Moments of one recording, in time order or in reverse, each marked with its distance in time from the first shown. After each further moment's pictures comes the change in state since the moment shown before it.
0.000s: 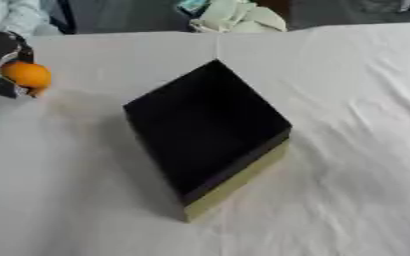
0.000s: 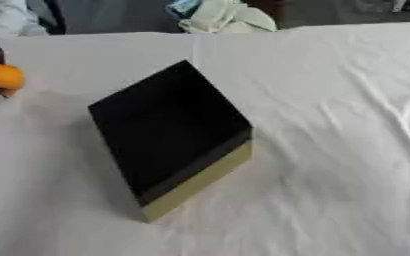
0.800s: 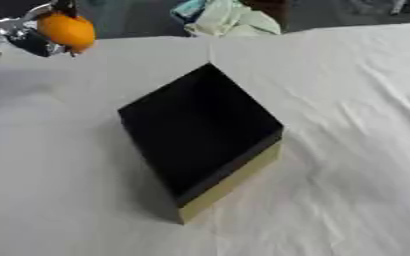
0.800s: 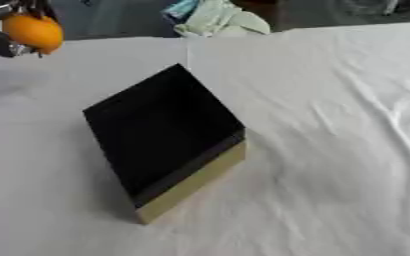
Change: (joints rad) left arm -0.113 -0.020 -0.118 -0.238 0.118 -0.107 -0.072; right arm 0.000 0.000 0.007 -0.001 0.000 0.001 0.001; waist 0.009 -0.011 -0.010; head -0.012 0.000
